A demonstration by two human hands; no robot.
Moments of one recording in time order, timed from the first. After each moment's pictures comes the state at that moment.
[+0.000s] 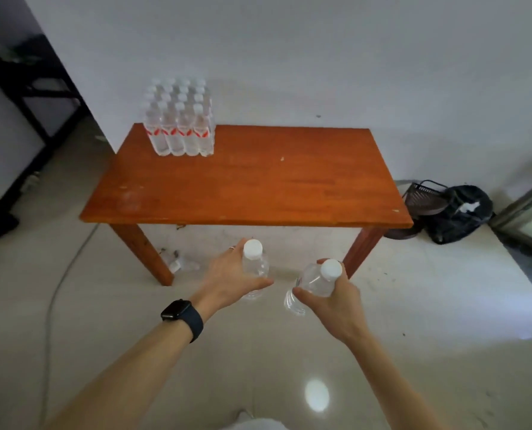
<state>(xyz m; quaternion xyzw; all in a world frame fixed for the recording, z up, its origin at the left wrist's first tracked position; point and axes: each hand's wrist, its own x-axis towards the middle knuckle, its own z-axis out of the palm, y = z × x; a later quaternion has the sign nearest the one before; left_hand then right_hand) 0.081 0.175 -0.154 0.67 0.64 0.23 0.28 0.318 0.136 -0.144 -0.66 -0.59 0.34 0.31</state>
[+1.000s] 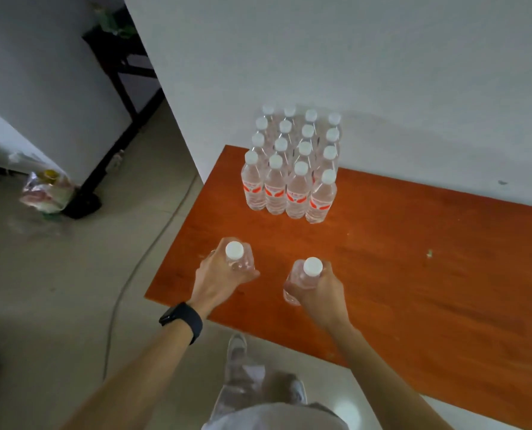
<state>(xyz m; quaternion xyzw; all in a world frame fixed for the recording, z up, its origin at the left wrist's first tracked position) -0.267 0.522 -0.193 0.44 0.79 0.31 0.28 -0.049 0.580 -0.221 -0.62 -0.61 0.45 0.19</state>
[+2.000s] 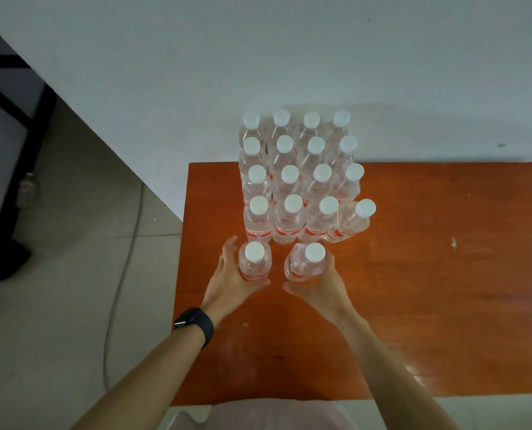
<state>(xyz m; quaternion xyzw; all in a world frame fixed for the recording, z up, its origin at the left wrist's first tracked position) -0.401 0.689 -0.267 0.53 0.70 0.21 0.43 -0.176 0.694 -0.265 -0.66 -0.53 0.49 0.22</state>
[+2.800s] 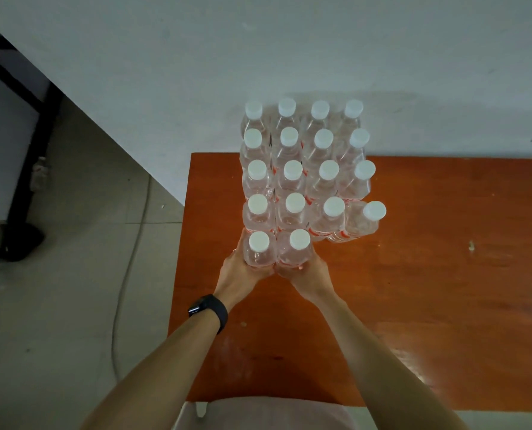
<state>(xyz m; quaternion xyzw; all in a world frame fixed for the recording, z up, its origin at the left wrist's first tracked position) -0.381 0.712 -0.298 0.48 0.70 0.23 0.47 -0.196 0.731 -0.309 -0.63 -0.55 0.50 0.20</state>
